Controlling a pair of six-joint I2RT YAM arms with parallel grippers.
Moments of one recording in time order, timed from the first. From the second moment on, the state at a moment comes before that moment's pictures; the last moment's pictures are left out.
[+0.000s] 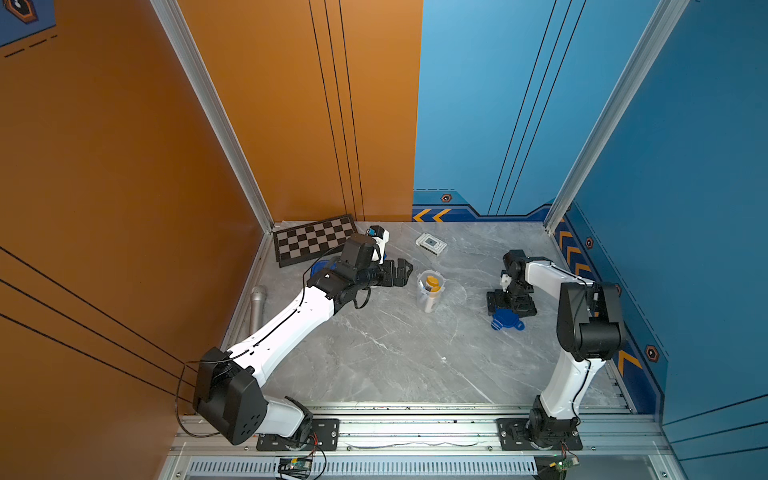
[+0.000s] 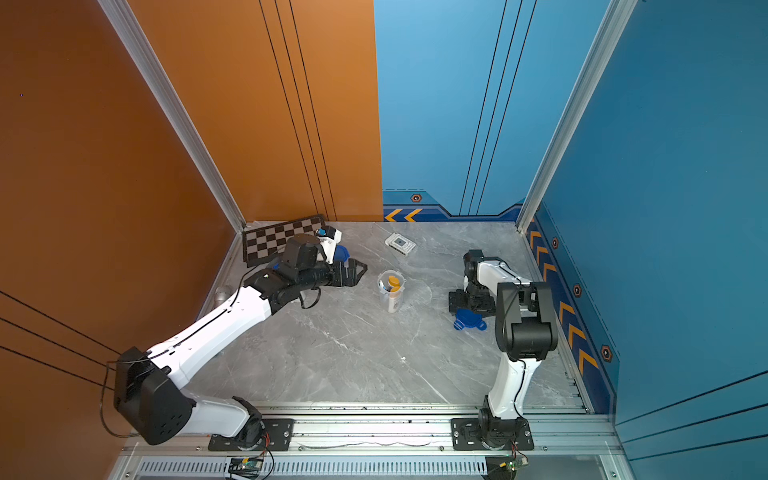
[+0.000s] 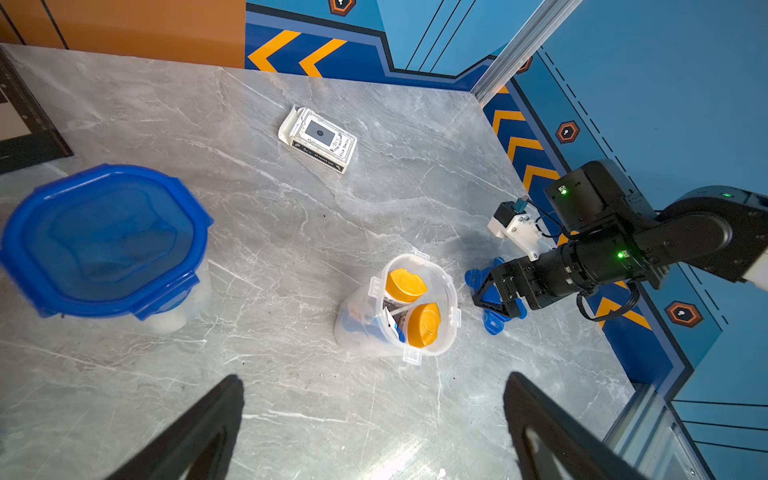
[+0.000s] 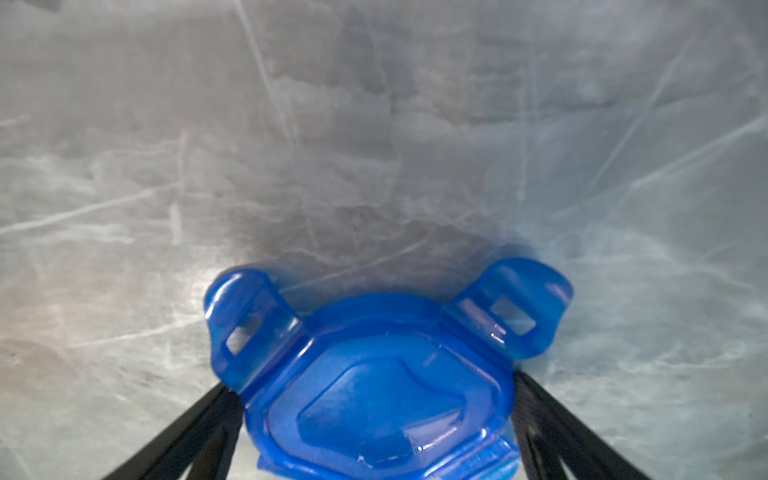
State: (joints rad) left arm -0.54 1.41 1.21 -0.38 0.16 -0.44; right arm 0.02 1.90 1.26 -0.91 -0.01 0.10
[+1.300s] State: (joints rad) left arm -0.50 1.27 1.04 -0.50 -0.02 -0.43; right arm 0.62 1.80 1.87 -1.24 0.15 0.56
